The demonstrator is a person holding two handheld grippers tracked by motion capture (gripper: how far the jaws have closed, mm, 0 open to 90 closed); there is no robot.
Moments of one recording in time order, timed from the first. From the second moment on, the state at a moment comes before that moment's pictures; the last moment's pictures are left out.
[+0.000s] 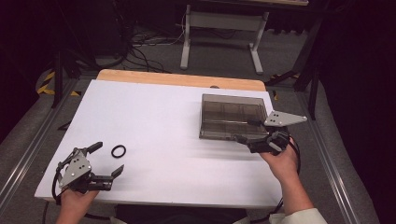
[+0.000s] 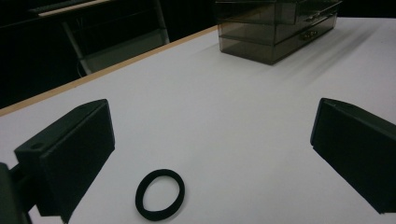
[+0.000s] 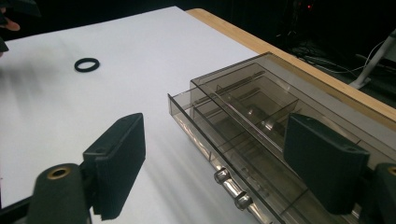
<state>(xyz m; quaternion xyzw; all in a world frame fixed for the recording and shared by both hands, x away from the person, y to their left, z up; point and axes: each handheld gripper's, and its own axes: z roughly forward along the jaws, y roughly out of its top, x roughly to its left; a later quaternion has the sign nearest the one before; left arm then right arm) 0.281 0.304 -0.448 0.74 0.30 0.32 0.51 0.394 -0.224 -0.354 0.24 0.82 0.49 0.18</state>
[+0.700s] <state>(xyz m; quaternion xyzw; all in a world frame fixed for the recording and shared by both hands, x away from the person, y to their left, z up) 0.281 0.304 -0.448 0.74 0.30 0.32 0.51 0.414 -0.218 -0.342 0.19 0.87 0.41 0.18</state>
